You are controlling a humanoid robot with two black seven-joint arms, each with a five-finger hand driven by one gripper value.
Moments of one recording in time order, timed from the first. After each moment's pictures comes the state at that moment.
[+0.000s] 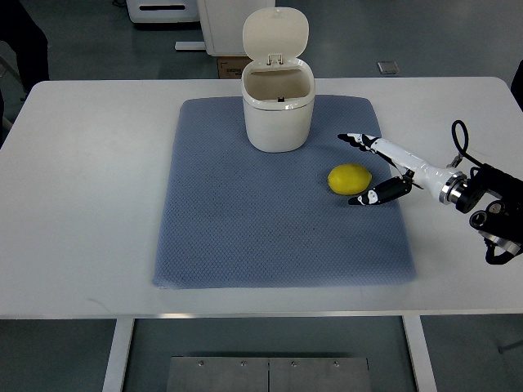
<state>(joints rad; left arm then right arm) -0.02 0.00 -0.06 -0.23 -0.08 0.13 -0.25 1.05 -0.50 -0.18 0.99 -0.66 -0.15 0.52</state>
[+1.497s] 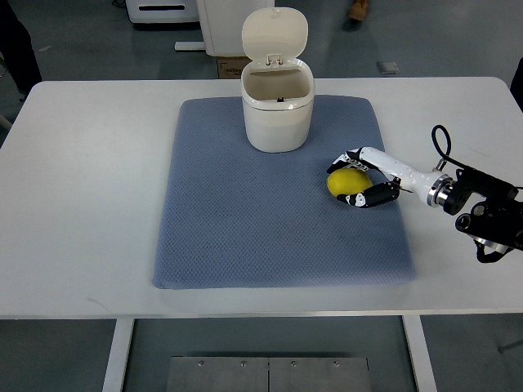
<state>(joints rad) -0.02 0.00 -0.06 -0.23 -0.08 0.13 -0.25 1.10 -0.42 -0.30 0.92 -0.66 -0.17 0.53</state>
